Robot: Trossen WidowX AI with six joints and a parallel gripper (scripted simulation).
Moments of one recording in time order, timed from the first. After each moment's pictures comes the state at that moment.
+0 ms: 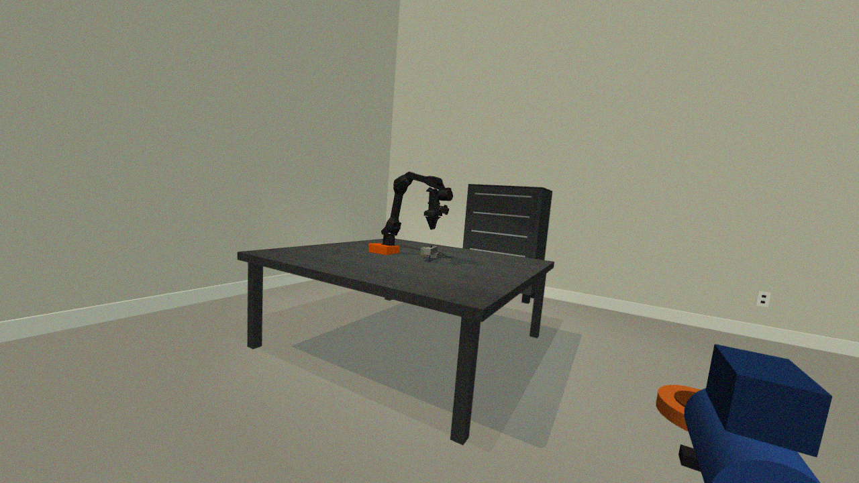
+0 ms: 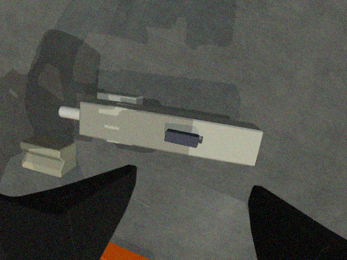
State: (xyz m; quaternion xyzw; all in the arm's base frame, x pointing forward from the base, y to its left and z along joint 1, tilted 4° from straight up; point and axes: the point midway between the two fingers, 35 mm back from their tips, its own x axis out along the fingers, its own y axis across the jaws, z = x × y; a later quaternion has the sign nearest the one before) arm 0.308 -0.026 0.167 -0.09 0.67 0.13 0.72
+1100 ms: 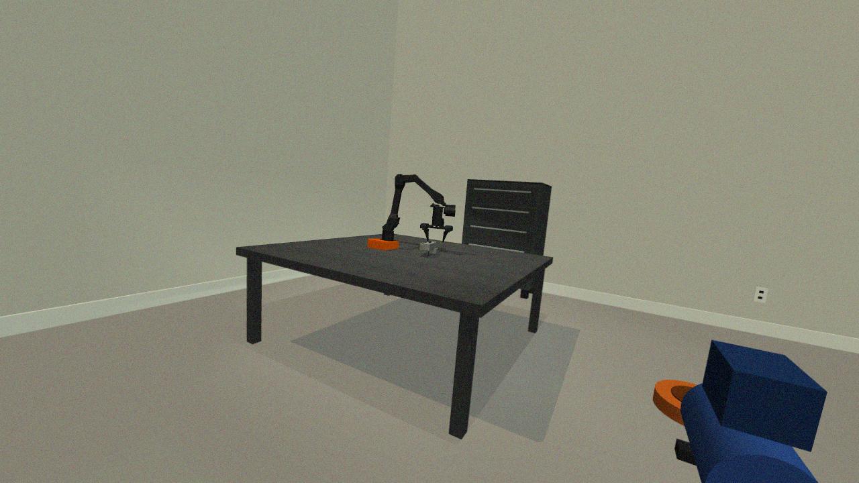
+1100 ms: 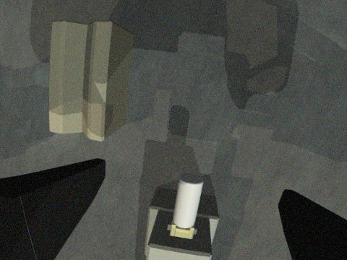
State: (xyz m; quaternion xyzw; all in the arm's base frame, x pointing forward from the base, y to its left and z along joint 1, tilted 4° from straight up) arm 0.257 0.132 0.068 -0.56 0.39 0.58 0.44
